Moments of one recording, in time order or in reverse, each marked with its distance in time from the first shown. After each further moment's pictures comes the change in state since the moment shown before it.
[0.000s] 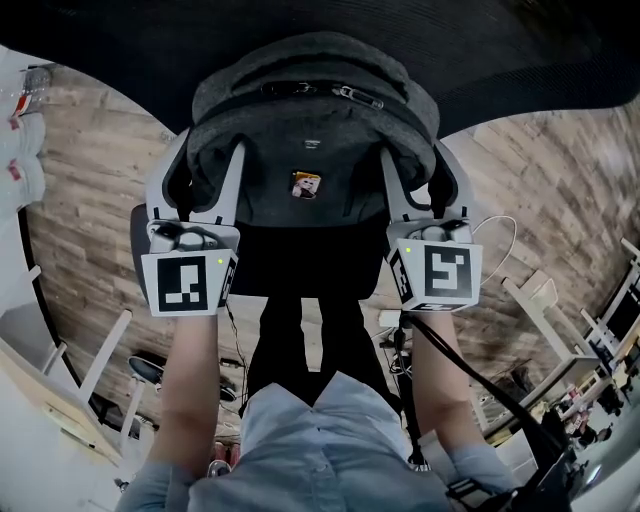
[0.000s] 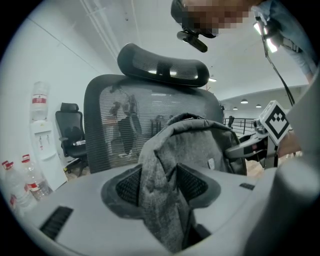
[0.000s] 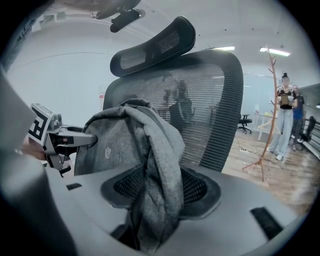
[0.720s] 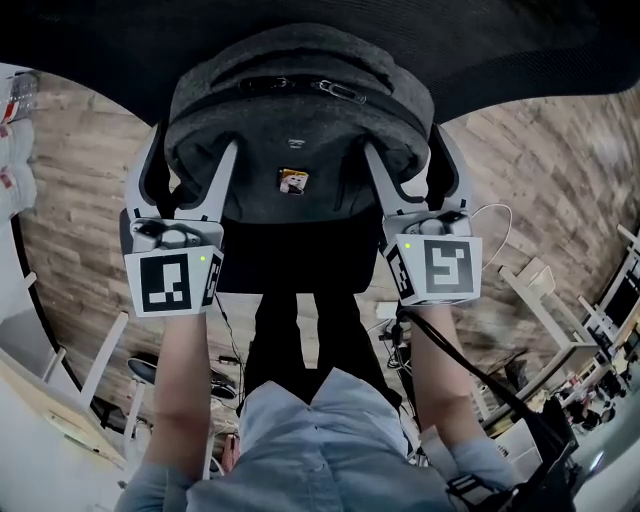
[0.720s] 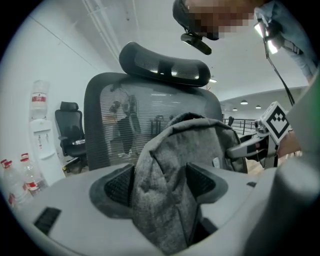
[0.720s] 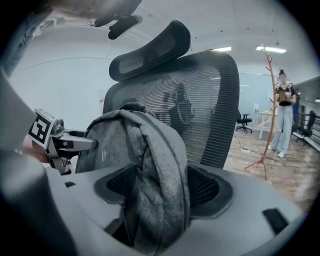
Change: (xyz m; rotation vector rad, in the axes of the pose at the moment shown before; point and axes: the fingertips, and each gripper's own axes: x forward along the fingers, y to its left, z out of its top) left arm 0.005 0.006 -0.001 -0.012 0.000 -0.006; right arm 0.001 -0.002 0.005 0.025 -0.040 0.017
